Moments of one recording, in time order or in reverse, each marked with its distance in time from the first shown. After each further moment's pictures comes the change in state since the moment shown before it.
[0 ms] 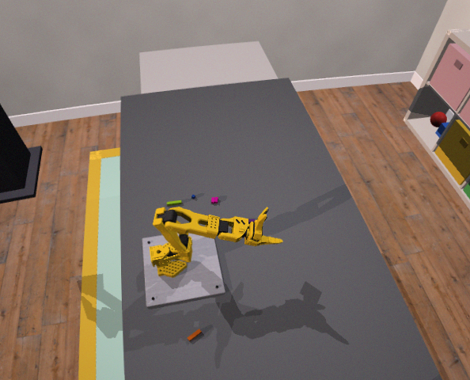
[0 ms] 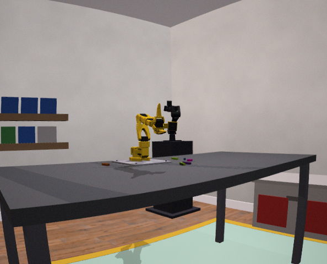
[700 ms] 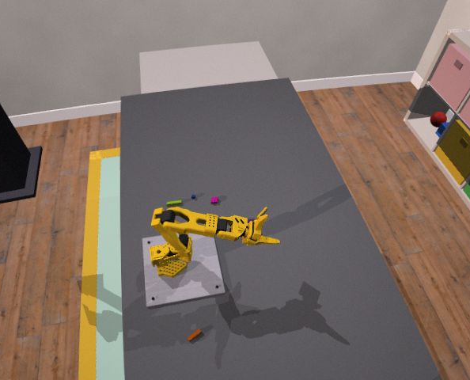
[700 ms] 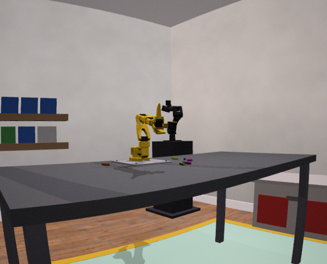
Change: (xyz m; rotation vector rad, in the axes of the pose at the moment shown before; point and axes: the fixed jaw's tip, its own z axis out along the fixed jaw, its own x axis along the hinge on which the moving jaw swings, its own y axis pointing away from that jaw) arm 0.000 0.005 -0.006 -0.076 0.004 0.014
